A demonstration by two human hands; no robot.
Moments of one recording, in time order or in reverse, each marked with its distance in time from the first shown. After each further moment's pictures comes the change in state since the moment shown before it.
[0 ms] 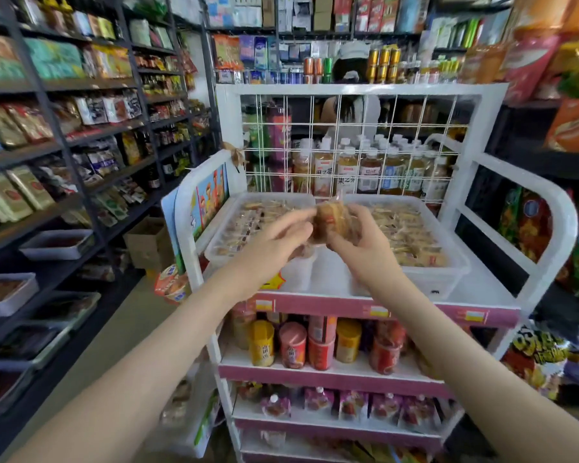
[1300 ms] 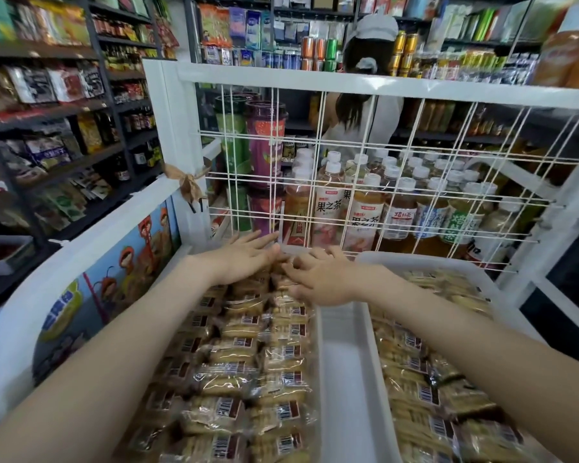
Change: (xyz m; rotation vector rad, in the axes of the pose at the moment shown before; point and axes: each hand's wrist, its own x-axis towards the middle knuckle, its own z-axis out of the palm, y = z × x) left_hand 0.300 -0.137 -0.113 1.053 -0.391 -0.186; right_hand 0.278 0.128 0.045 -1.411 -0.941 -0.244
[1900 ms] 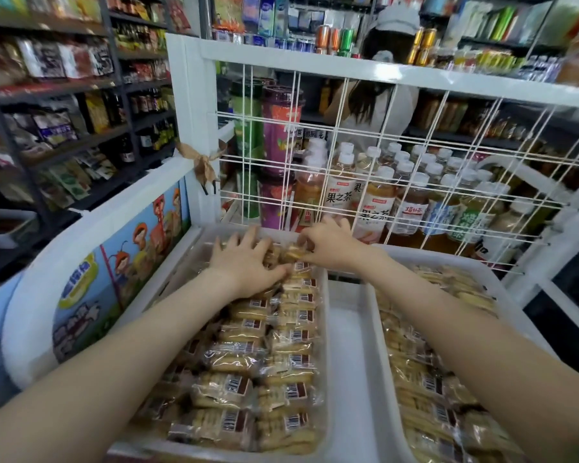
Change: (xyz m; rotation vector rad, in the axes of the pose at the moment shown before) left_hand -0.020 0.015 0.036 0.154 0.177 -0.299; right_hand 0.035 0.017 0.002 0.305 0.316 0.163
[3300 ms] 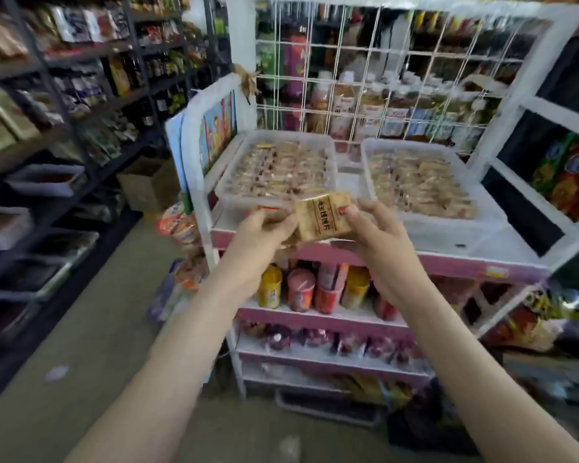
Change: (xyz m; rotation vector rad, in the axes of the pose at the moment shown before) left_hand -0.324 0.046 0.025 -1.616 0.166 -0.181; right_hand -0.325 -0.178 0.014 1.615 0.461 0.308
